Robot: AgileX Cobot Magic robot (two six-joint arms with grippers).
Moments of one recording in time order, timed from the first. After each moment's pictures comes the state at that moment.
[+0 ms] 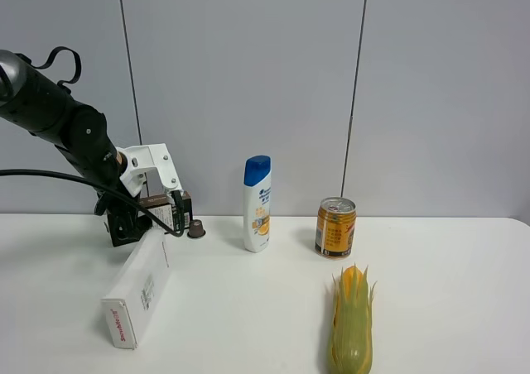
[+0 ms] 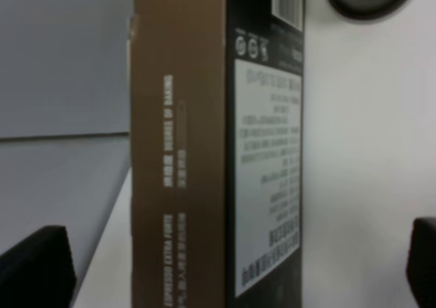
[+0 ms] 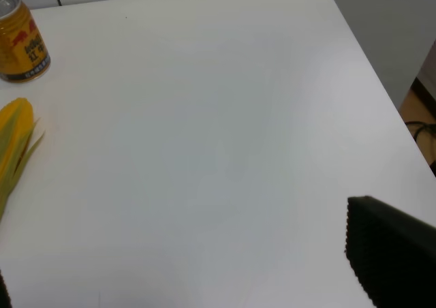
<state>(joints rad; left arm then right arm) -0.21 2.13 -1.36 0.26 0.21 0.69 0.02 0.00 -0.50 0.00 1.06 -0.06</state>
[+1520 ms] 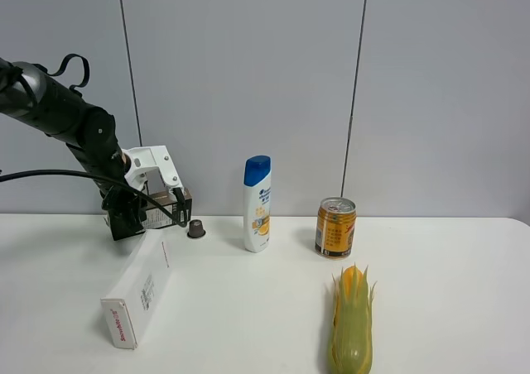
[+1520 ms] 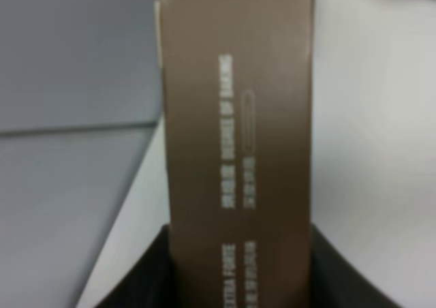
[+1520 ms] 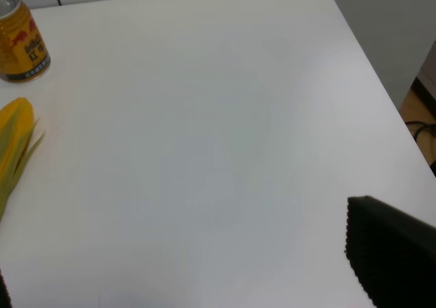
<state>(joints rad) -0.18 2.24 -1.53 0.24 0.32 0.69 0.02 0.00 -0.50 0.00 1.06 -0.06</state>
